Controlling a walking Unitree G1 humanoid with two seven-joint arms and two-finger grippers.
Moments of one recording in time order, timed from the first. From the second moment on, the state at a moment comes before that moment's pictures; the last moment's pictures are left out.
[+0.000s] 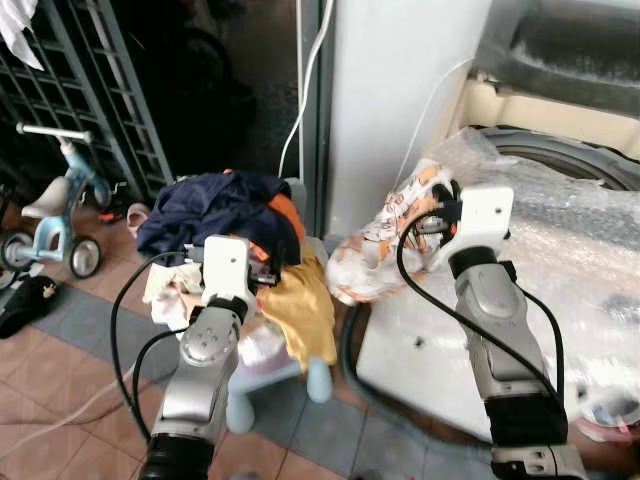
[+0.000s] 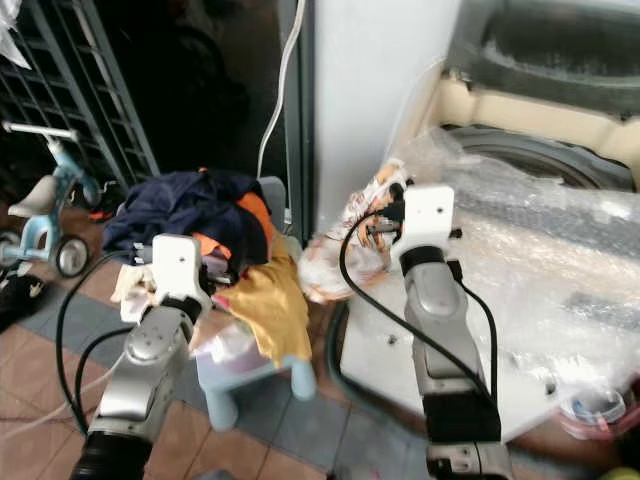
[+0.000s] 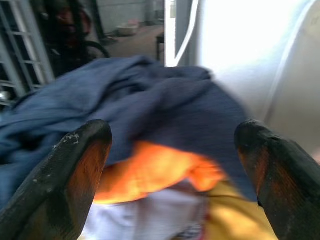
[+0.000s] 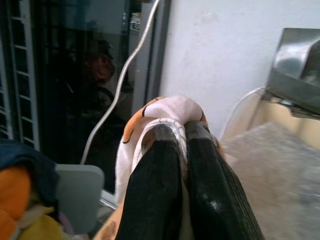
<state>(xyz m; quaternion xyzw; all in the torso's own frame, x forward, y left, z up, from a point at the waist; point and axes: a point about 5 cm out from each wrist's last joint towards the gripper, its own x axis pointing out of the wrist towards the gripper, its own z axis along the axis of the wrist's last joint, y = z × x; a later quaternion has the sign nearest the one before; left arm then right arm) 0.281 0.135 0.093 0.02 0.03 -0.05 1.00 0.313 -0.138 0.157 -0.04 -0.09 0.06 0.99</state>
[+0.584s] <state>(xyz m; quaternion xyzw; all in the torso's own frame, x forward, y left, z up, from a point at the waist) 0.284 0.144 0.102 0.04 0.02 -0.04 1.00 0.317 -0.129 0.163 -0.04 -0.11 0.06 0.99</state>
